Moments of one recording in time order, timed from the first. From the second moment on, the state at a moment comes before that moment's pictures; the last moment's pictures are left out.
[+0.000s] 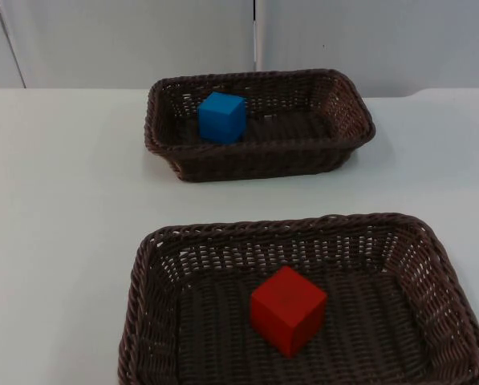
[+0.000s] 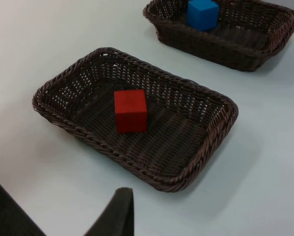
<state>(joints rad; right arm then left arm) 0.78 0.00 -0.52 -0.10 1.09 0.05 0.00 0.00 -0.50 -0.06 1.08 0.06</state>
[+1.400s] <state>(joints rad) 0.41 0.00 -0.52 -0.10 1.09 0.05 0.05 0.00 -0.50 -0.06 1.08 0.06</state>
